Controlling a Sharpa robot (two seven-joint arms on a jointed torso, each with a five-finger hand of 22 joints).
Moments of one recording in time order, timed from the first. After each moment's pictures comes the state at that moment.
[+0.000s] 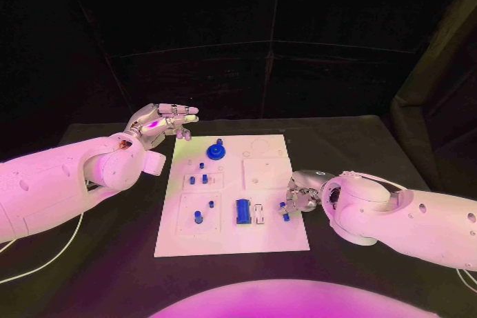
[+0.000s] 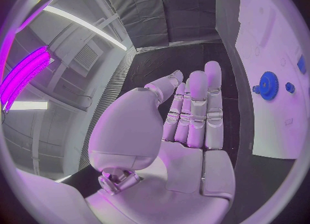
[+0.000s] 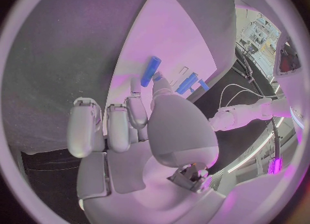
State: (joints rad) left arm 1.20 -0.83 -0.10 1.37 -0.02 -0.14 0.37; left_hand 1.30 -0.08 0.47 -0.12 0.06 0.99 0.18 0.17 0.07 1.00 0.11 0.43 0.07 1.22 0.02 1.01 0.46 0.18 1.15 0.12 0.64 0.74; right arm 0.97 -0.93 -0.04 1.79 -1.53 -0.14 -0.62; right_hand 1.27 0.02 -0.20 0.12 0.27 1.01 0.08 0.32 0.27 1.41 0.00 1.20 1.26 1.46 -0.07 1.41 1.31 0.06 1.45 0.04 1.43 1.23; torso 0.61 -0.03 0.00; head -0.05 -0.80
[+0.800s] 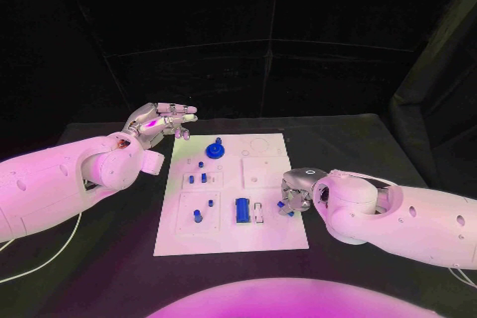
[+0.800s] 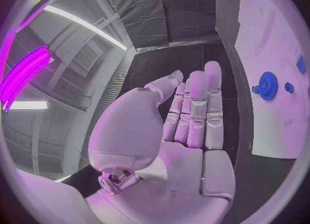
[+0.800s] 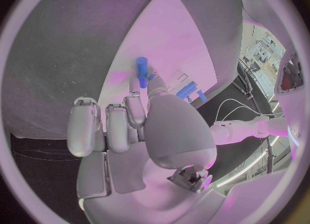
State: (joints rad) left arm 1.20 -0.83 -0.10 1.37 -0.02 -0.13 0.37; left_hand 1.30 -0.08 0.47 -0.12 0.06 0.99 0.18 0.17 0.07 1.00 0.11 0.43 0.07 1.22 0.02 1.01 0.46 0.18 1.15 0.12 0.64 0.74; right arm 0.97 -0.90 -0.04 1.80 -1.67 -0.06 -0.65; right_hand 1.38 0.06 -0.13 0.01 0.22 1.02 0.08 0.31 0.27 1.39 -0.01 1.18 1.26 1.46 -0.07 1.40 1.31 0.06 1.44 0.04 1.42 1.23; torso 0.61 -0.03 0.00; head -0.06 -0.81
